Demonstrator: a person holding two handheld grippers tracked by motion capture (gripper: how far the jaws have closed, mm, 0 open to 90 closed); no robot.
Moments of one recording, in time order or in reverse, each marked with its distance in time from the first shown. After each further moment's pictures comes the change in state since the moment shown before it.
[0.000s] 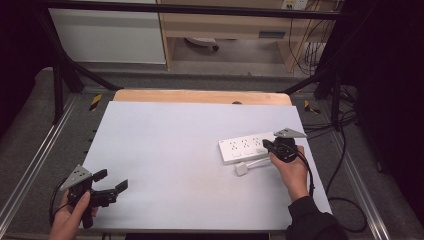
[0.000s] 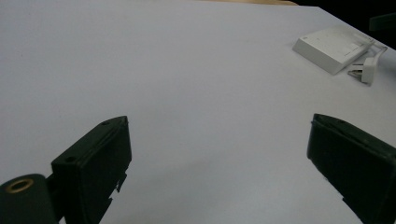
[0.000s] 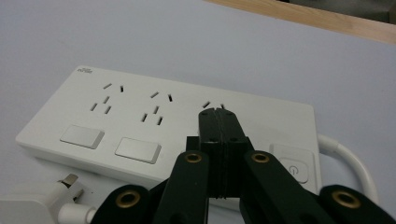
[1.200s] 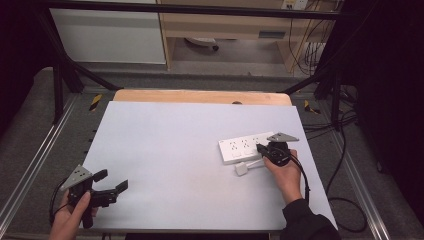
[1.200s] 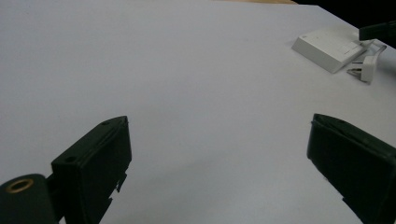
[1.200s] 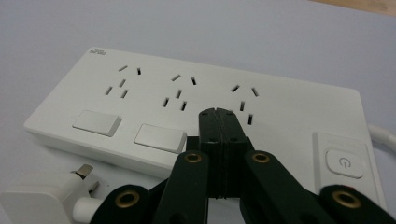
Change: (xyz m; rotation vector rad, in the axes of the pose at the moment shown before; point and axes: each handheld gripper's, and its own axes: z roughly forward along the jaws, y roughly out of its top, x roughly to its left) left arm 0.000 0.000 0.000 0.004 -0.003 0.003; right arm 0.015 -0.012 0.014 0.028 0.028 0.001
